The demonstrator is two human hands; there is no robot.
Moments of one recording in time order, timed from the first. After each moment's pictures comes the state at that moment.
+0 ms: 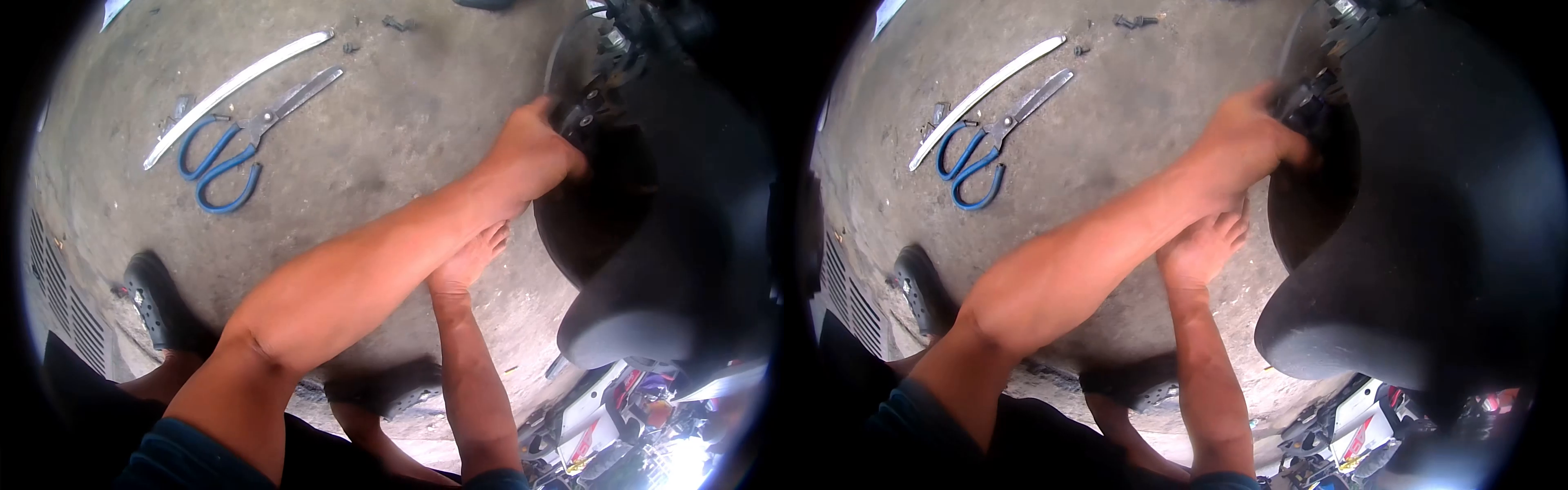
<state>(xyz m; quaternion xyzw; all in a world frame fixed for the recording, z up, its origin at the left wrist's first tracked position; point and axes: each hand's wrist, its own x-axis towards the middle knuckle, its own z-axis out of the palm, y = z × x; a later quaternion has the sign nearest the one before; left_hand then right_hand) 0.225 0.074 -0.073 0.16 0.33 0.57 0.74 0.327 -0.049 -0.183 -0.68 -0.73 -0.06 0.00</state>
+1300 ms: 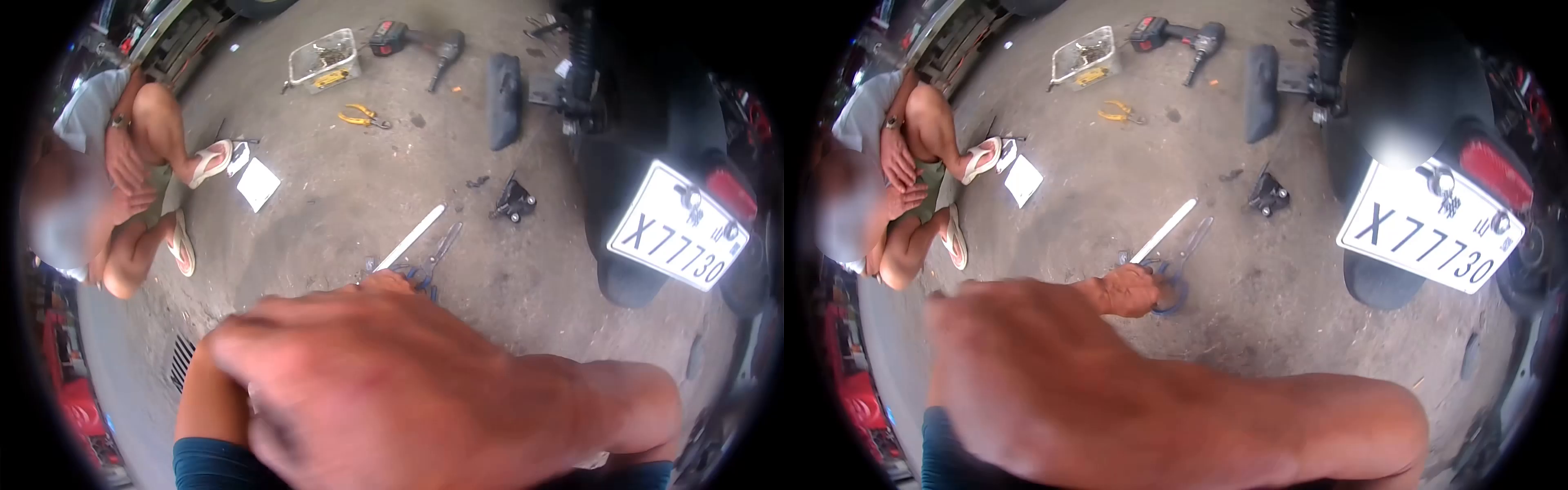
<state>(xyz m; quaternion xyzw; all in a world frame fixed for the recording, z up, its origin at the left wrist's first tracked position) -0.082 -0.028 -0.062 0.88 0.31 -0.30 0.21 0.122 -0.032 0.201 -0.16 -0.82 0.53 0.14</state>
